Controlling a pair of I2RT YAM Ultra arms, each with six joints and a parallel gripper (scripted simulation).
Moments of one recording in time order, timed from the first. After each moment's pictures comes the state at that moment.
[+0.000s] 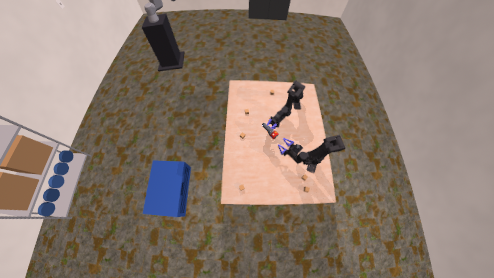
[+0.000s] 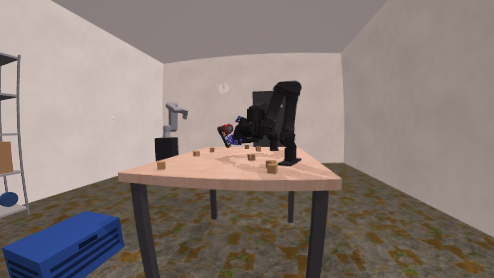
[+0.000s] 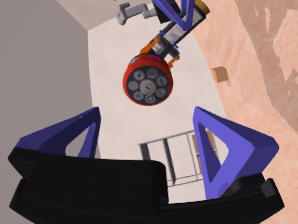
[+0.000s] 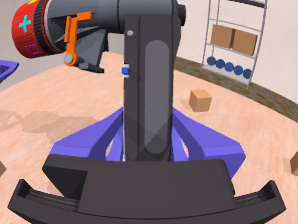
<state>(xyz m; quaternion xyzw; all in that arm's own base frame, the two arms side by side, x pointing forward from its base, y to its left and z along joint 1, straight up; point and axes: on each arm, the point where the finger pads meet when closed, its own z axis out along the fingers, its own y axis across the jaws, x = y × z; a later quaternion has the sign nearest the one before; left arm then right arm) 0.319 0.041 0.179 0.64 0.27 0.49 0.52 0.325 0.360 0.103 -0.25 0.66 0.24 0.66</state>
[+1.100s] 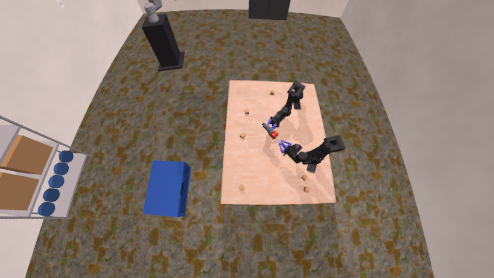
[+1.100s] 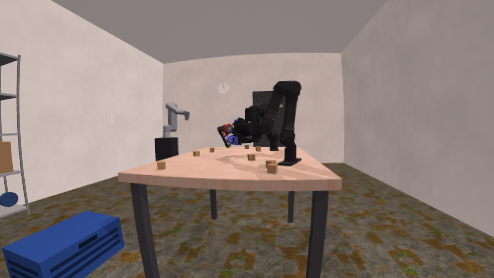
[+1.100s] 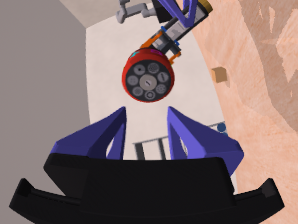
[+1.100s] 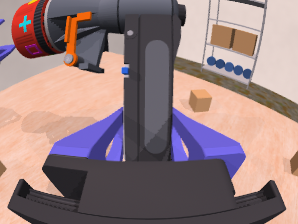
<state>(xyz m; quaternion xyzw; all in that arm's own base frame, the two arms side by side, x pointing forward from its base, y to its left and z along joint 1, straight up) 0.327 0.046 0.182 0.64 0.28 0.48 0.53 0.325 0.360 0.103 -0.25 0.66 0.24 0.66</state>
